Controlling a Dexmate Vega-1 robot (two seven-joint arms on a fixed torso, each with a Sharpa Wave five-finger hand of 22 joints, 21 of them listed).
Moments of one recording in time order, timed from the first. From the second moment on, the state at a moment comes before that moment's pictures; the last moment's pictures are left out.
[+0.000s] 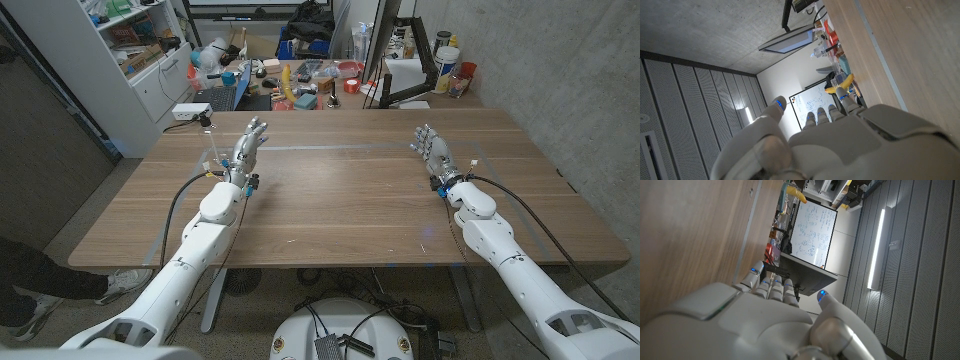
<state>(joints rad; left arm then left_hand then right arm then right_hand) 0.94 0.36 0.19 -1.41 -0.29 -0.26 0.09 0.34 0.13 0.59 -0.02 0.24 -0.15 -0.05 0.23 0.18 -0.13 -0.06 0.20 0.18 -0.17 -0.02 0.21 0.17 -0.17 -0.03 0.74 0.18 -0.89 -0.37 -0.18 -1.31 0.50 0.22 0.13 0.08 0.09 0.39 0.16 0.20 0.06 0.01 0.18 0.18 0.04 0.01 0.20 0.18 -0.05 -0.03 0.19 0.18 -0.13 -0.04 0.77 0.17</state>
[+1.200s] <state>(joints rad) 1.01 0.37 0.12 -1.58 -0.07 -0.14 0.24 0.47 0.03 0.57 -0.15 0.21 -0.02 -0.05 0.25 0.18 0.04 -0.04 0.22 0.18 -0.06 0.00 0.22 0.17 -0.11 0.02 0.74 0.18 -0.91 -0.35 -0.16 -1.32 0.47 0.21 0.14 0.08 0.09 0.39 0.16 0.20 0.07 0.01 0.18 0.18 0.04 0.01 0.20 0.18 -0.05 -0.03 0.19 0.18 -0.13 -0.04 0.76 0.17</state>
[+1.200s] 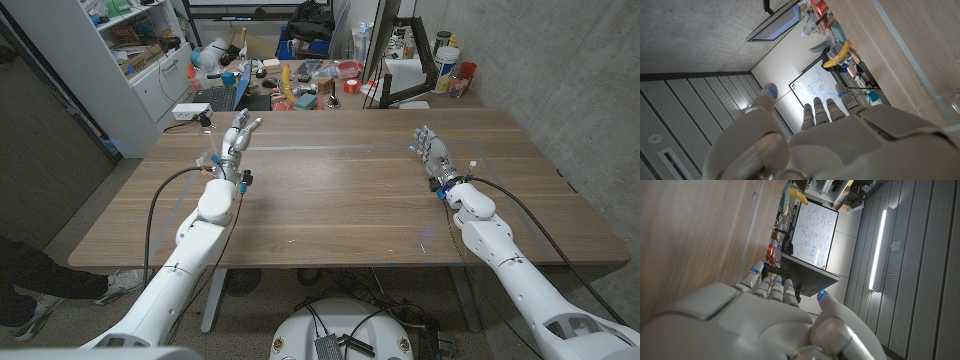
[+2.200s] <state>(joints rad) 1.09 0.42 0.06 -1.78 0.15 0.02 0.27 0.53 -0.03 0.56 -0.17 0.21 -0.03 -0.02 0.24 0.18 0.04 -0.04 0.21 0.19 -0.05 -0.01 0.21 0.17 -0.09 0.01 0.72 0.17 -0.89 -0.34 -0.17 -1.31 0.46 0.20 0.14 0.08 0.09 0.39 0.16 0.20 0.07 0.01 0.18 0.18 0.04 0.01 0.20 0.18 -0.05 -0.03 0.19 0.18 -0.13 -0.04 0.75 0.17</state>
